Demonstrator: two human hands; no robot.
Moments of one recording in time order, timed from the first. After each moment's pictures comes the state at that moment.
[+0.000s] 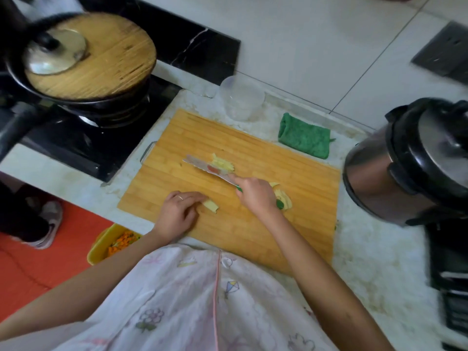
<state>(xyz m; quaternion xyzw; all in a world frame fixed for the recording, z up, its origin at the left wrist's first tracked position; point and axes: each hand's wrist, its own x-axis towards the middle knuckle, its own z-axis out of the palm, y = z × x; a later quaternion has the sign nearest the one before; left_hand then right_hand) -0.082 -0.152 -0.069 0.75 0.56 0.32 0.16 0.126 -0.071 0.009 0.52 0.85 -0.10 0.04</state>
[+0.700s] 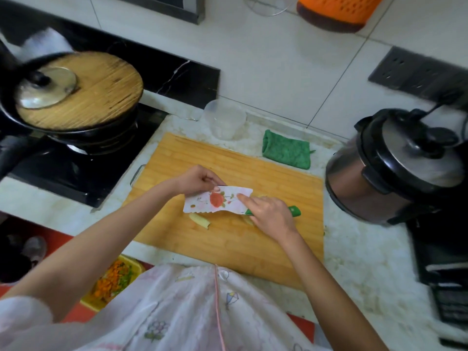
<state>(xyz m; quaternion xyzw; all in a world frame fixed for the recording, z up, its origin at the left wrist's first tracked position) -0.057 -0.028 0.015 0.69 0.49 0.18 0.51 0.184 -0.096 0.020 0.41 0.90 0.09 -0.08</state>
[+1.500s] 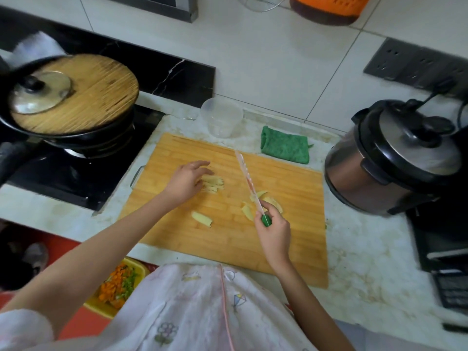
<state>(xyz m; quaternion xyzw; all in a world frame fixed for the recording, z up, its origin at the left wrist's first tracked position) -0.074 -0.042 -0.012 0.81 0.54 0.19 0.15 0.163 -0.154 -0.005 0.71 0.57 -0.20 -0.36</state>
